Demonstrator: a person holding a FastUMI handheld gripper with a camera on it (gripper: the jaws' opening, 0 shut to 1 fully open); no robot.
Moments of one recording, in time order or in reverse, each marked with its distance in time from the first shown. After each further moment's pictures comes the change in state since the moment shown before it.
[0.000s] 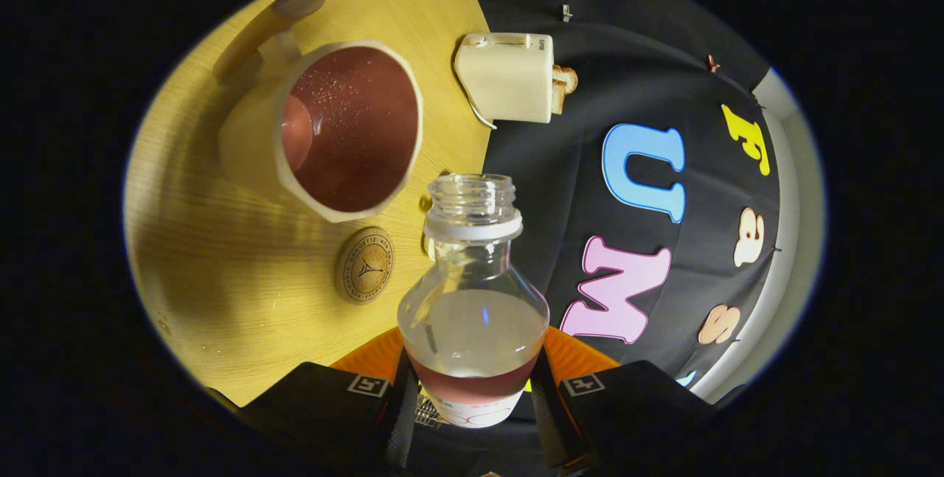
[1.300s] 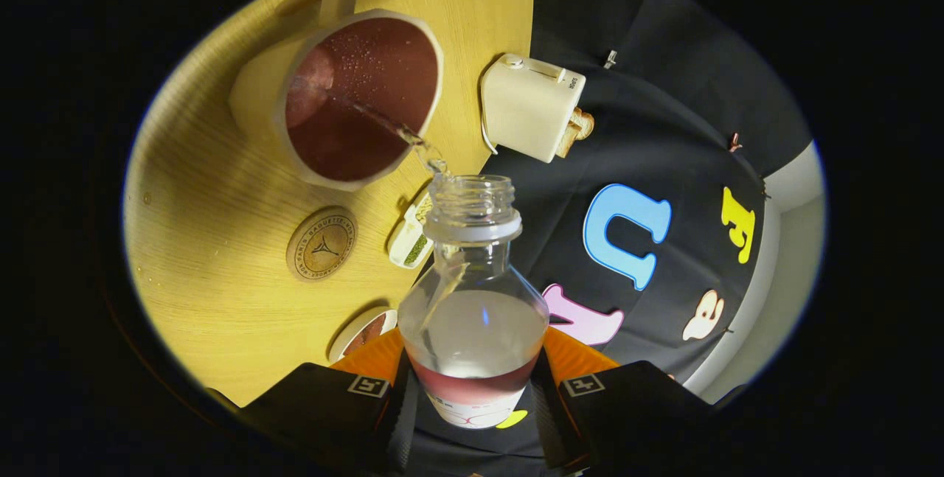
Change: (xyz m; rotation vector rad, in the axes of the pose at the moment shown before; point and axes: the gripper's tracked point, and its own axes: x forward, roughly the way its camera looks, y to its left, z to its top) arm 0.010 -0.038 0.015 -0.300 -0.101 -0.093
